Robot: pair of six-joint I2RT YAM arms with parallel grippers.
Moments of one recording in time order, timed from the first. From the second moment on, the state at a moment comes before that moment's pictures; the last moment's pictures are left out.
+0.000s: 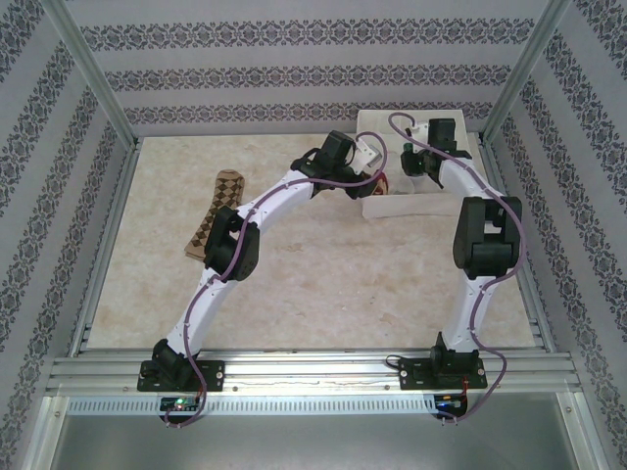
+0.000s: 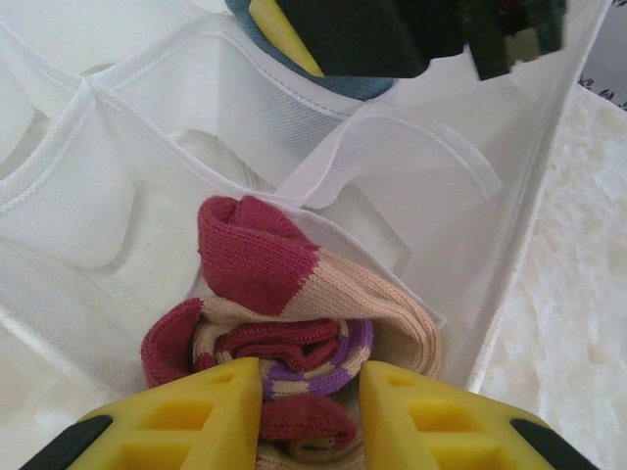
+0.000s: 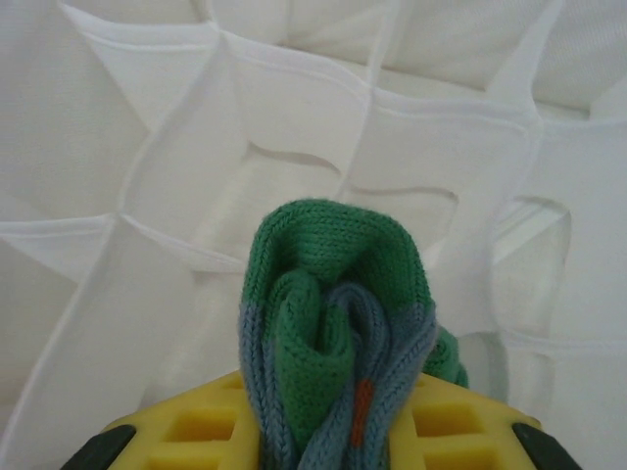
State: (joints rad) left arm -0.60 2.51 2.32 -0.50 0.39 0.07; right arm -0.02 2.04 1.60 -0.34 -0.18 -0.19
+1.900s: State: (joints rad) left arm -0.58 2.48 2.32 -0.50 0.49 0.06; right arm 0.04 1.93 1.69 -0.42 -0.13 -0.03
